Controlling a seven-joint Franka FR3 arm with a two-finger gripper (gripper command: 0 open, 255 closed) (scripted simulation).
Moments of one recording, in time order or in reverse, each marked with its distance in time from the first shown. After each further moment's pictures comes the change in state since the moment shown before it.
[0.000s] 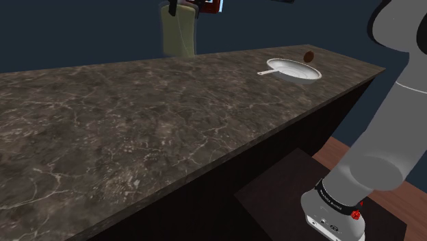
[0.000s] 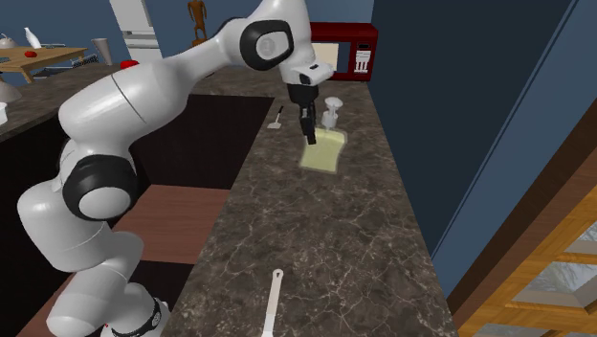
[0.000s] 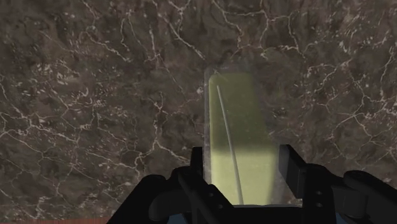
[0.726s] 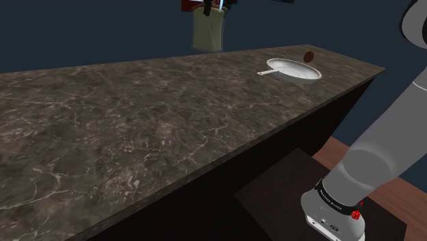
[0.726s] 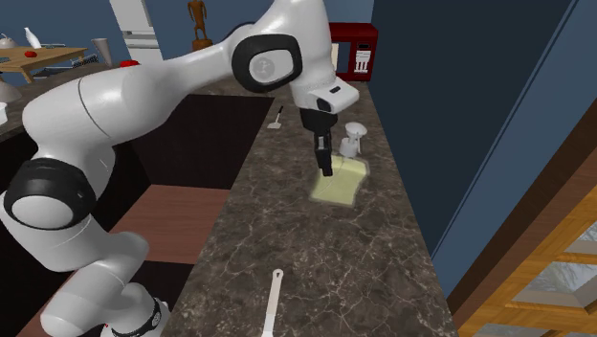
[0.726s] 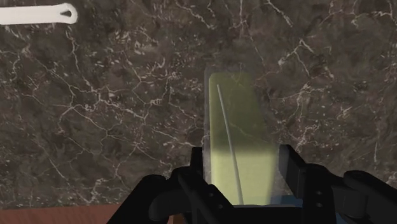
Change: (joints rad) arm -0.194 -0.134 -0.142 -0.156 0.146 0.063 -0.297
